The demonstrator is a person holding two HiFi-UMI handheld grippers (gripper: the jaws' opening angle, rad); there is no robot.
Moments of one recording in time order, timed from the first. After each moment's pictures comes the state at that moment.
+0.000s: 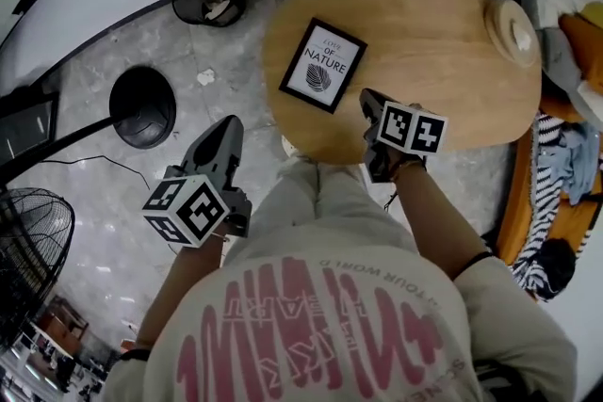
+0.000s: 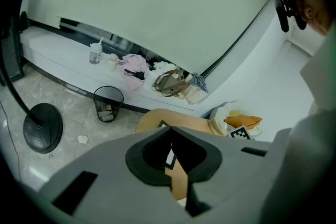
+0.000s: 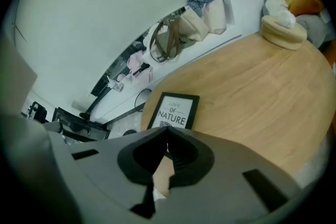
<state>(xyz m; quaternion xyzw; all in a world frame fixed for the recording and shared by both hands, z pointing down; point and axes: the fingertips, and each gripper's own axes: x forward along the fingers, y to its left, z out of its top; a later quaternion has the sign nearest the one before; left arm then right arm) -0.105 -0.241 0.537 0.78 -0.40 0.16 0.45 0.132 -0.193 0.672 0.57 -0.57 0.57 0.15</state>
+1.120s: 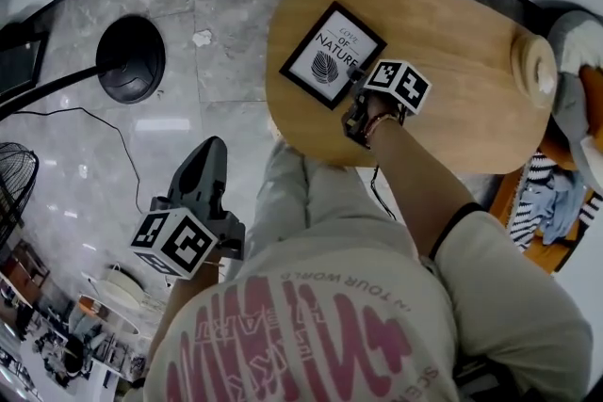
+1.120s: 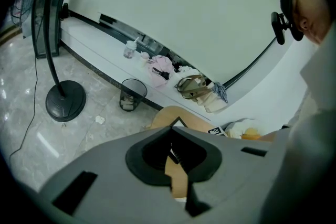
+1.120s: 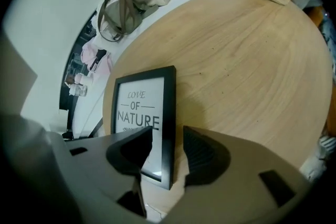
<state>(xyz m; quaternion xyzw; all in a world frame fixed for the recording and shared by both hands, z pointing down) -0.140 -0.191 0.564 0.69 -0.51 0.13 0.51 0.134 -0.217 0.803 0.57 -0.41 0.69 0.18</state>
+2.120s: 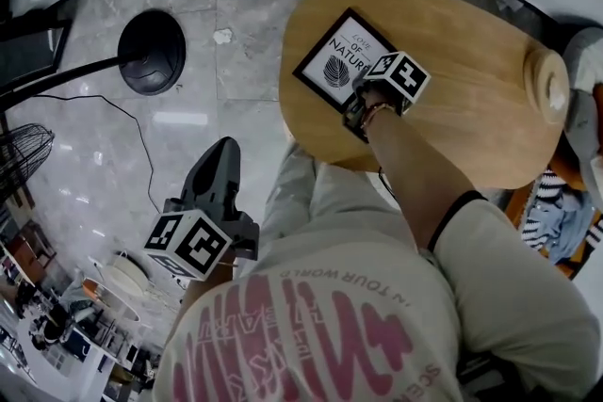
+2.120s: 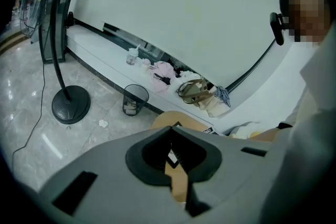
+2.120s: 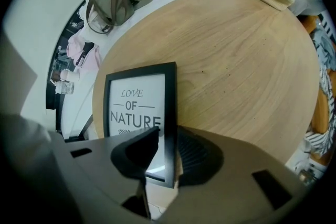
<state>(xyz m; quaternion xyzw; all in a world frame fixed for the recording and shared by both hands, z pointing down) -0.124 -0.188 0.539 0.67 -0.54 0.12 0.49 0.133 -0.217 0.809 0.58 -0.35 0.70 0.23</state>
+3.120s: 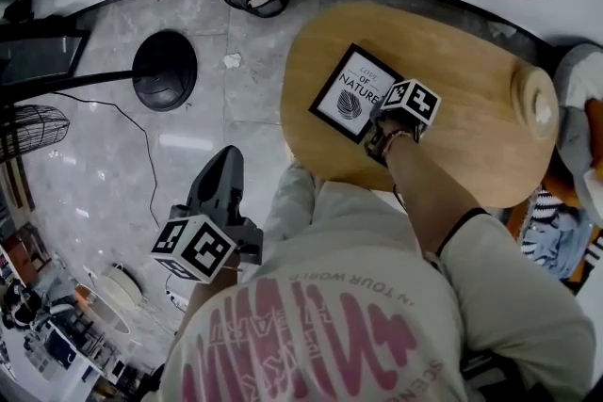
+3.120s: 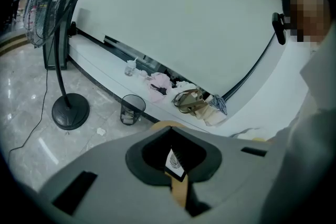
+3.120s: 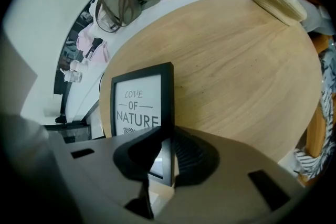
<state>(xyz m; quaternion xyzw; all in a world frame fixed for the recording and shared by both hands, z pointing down) -0.113 -0.185 0.498 0.68 -0.57 0.08 0.45 0.174 -0.201 0.777 0.54 -0.40 0.69 0.27</state>
